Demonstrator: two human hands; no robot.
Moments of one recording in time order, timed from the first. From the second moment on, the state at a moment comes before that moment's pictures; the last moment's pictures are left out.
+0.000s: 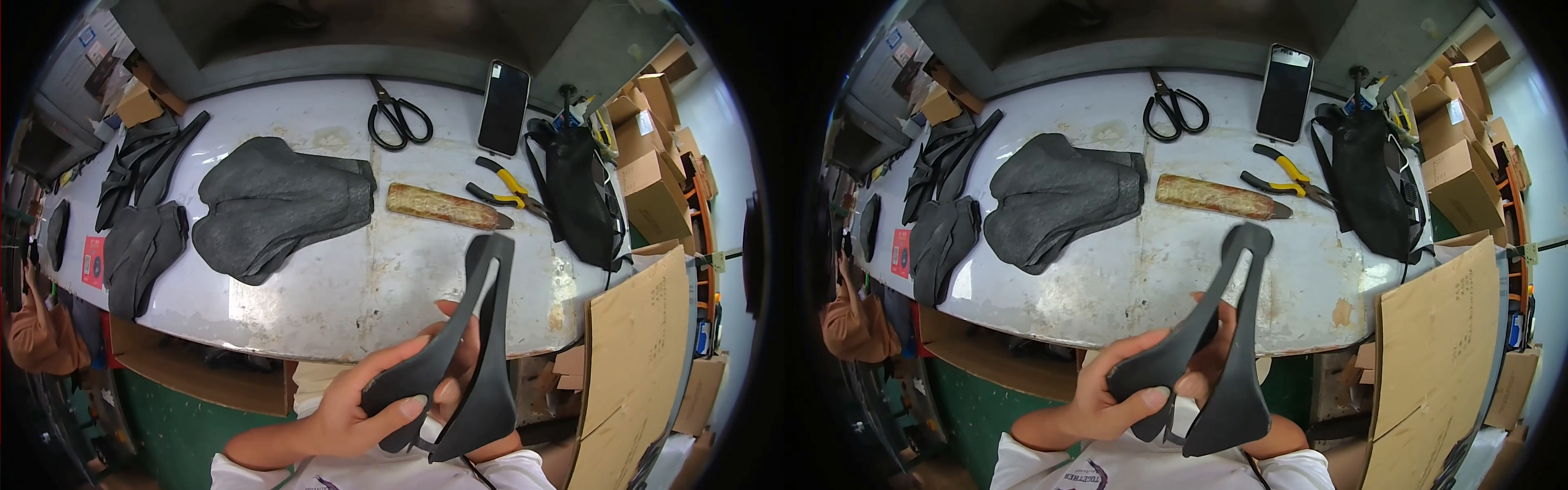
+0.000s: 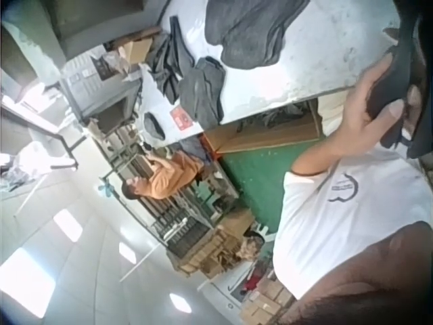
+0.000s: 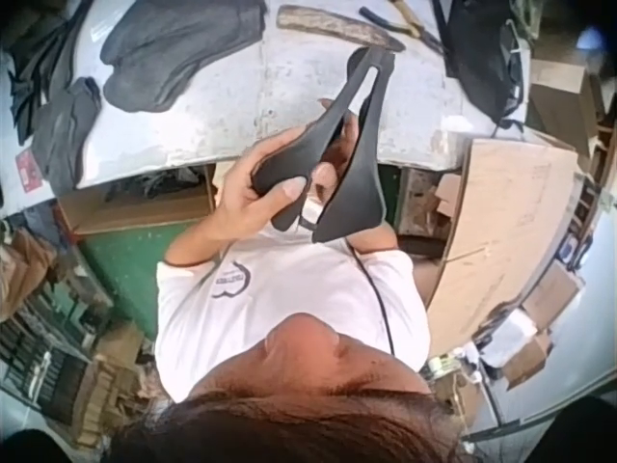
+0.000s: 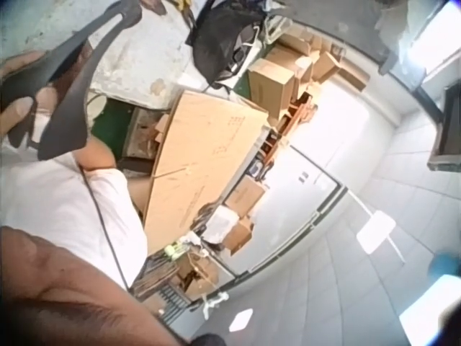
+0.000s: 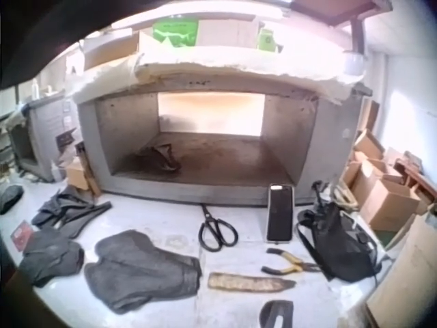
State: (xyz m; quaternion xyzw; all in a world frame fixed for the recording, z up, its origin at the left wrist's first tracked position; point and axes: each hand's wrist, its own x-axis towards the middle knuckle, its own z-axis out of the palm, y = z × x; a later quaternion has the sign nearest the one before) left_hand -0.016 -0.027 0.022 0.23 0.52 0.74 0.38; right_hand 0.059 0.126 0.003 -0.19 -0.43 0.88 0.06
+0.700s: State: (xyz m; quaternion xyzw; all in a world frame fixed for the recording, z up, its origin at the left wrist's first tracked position) left_hand -0.020 0.003 0.009 0.06 0.51 0.85 0.06; right_hand 0.074 0.092 -0.020 -0.09 -0.07 0.98 -0.17
